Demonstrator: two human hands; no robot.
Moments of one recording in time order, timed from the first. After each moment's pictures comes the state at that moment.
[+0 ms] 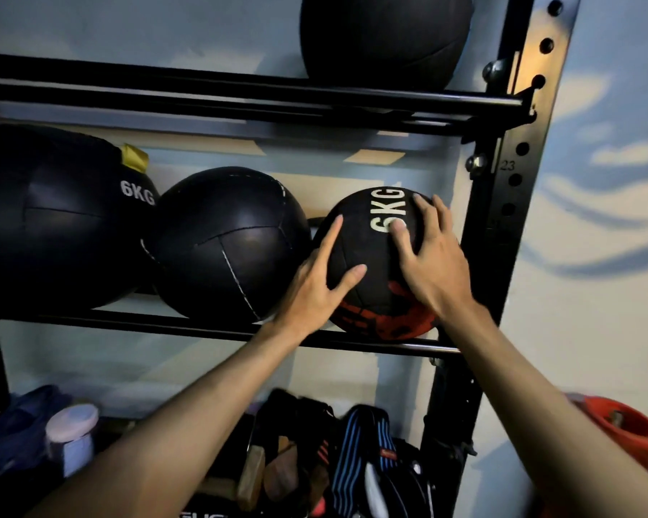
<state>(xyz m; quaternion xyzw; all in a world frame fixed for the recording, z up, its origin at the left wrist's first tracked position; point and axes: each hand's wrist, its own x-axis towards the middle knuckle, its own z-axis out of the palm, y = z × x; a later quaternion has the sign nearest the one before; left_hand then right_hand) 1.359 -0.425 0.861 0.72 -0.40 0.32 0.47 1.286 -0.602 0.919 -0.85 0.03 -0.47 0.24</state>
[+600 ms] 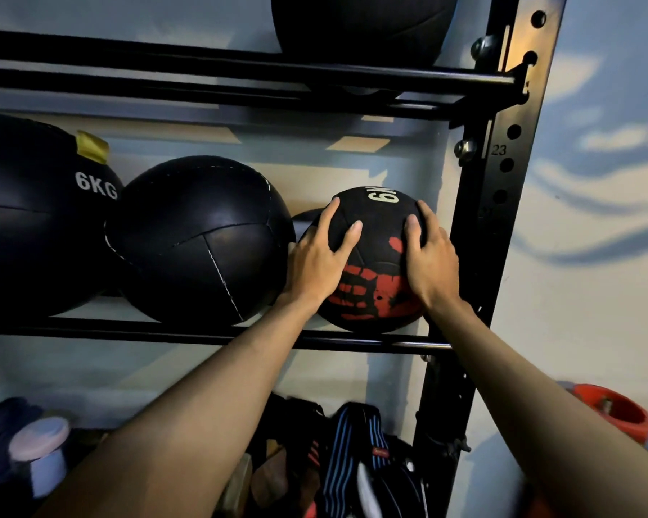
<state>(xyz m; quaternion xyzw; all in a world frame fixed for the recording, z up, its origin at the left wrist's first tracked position) 1.397 -0.475 0.887 0.81 -0.25 0.34 0.42 1.339 -0.645 0.895 -0.81 0.07 -0.49 0.32</state>
